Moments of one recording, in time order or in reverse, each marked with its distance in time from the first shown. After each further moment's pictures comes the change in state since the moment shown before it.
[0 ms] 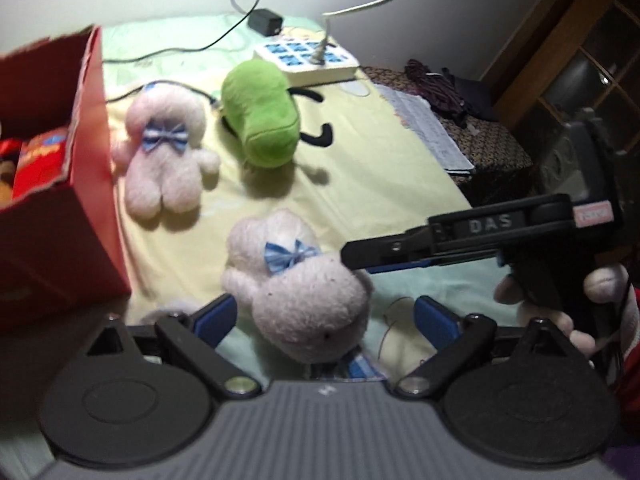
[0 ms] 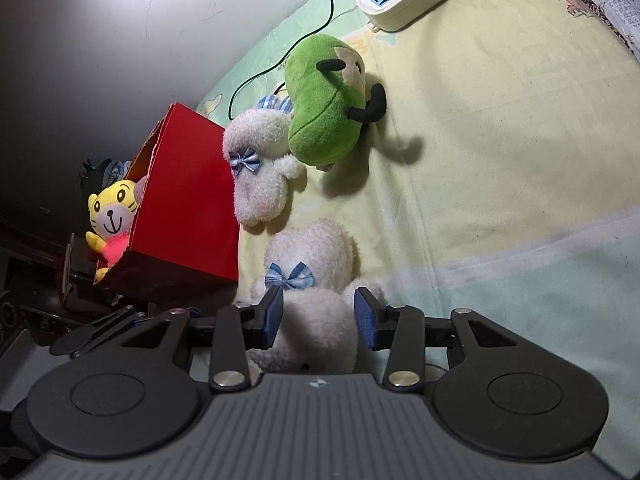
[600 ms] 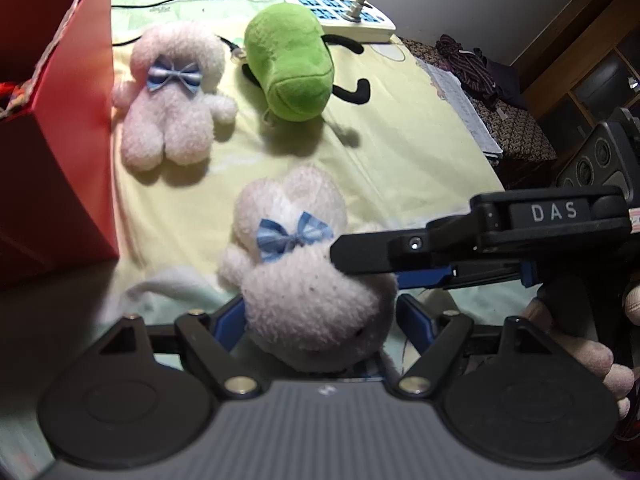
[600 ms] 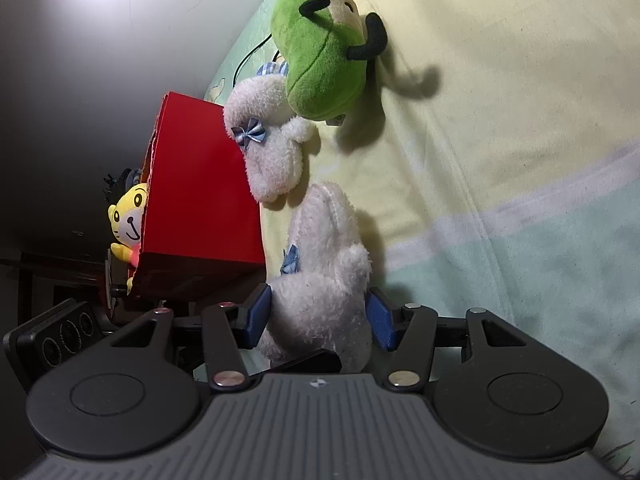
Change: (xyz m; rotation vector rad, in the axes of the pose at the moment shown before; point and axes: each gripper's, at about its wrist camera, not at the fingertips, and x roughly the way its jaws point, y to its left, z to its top) left arm 0.035 0.008 -0.003 -0.046 0.083 0.033; right arm 0.027 -0.012 -0.009 0.174 0.091 0.138
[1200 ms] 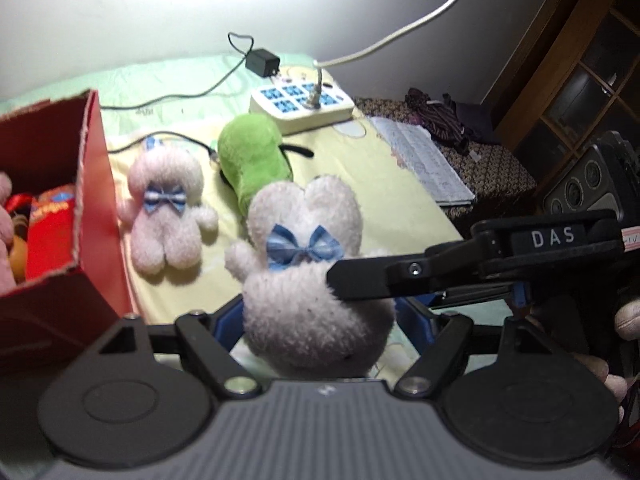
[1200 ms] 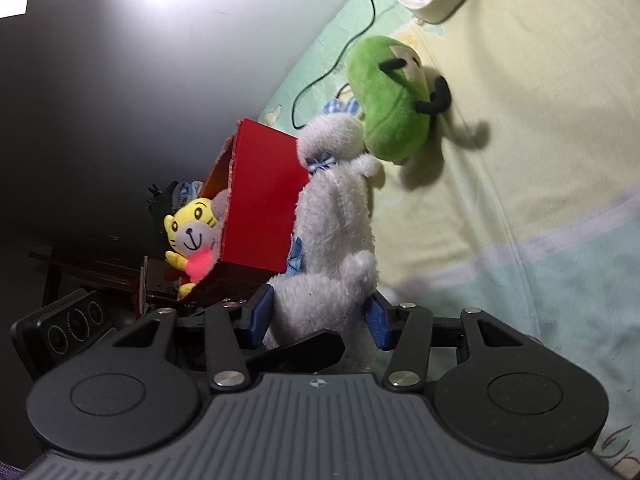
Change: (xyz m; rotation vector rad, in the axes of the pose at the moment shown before) left arm -0.070 -0.033 0.026 0.105 -0.200 0.010; right arm -0.047 0.045 0.002 -0.104 -0.107 0.123
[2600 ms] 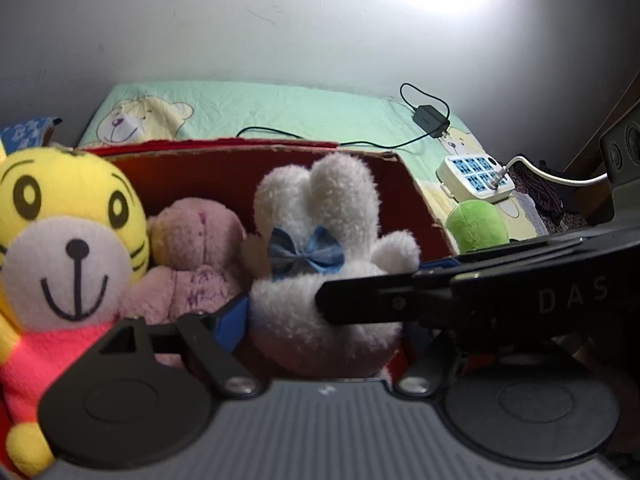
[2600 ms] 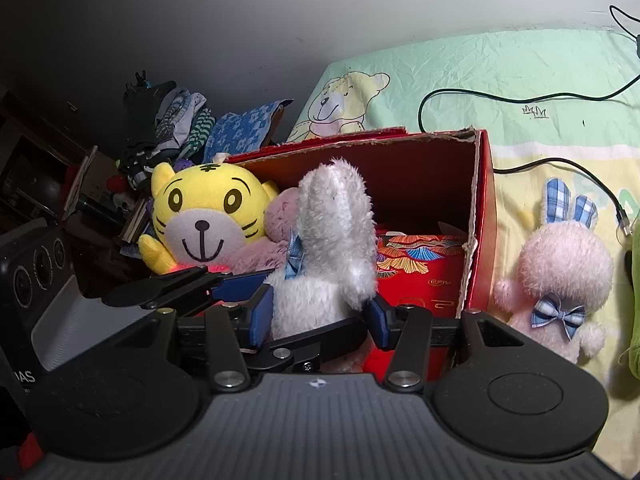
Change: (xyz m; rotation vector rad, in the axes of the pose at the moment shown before) left arm -0.034 0.224 0.042 -0.167 -0.043 0.137; right arm 0.230 0.168 0.056 -0.440 0.170 -0.236
